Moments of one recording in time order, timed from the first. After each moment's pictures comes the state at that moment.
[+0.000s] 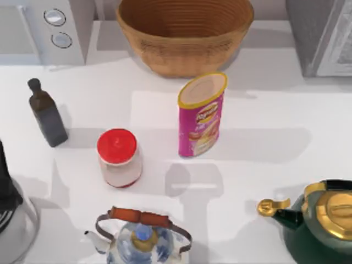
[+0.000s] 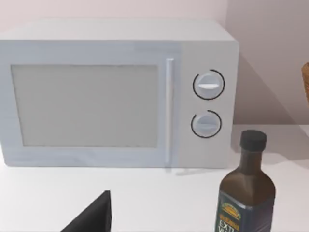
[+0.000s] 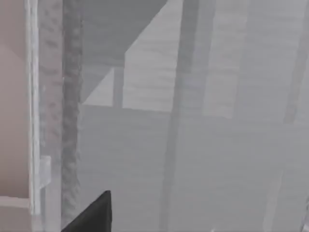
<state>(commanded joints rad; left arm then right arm) 0.00 0.00 0.00 0.00 0.00 0.00 -0.67 0.93 0.29 0.80 -0.71 0.03</state>
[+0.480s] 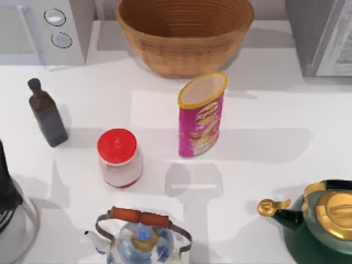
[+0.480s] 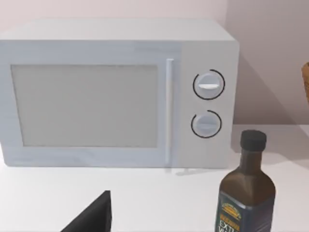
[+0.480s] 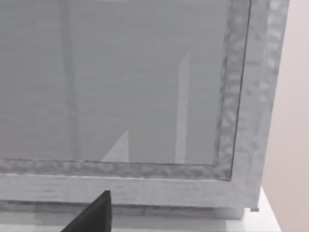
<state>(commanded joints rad) 0.00 0.00 0.00 0.00 0.00 0.00 -0.99 1.49 0.36 1.17 -1.00 0.03</state>
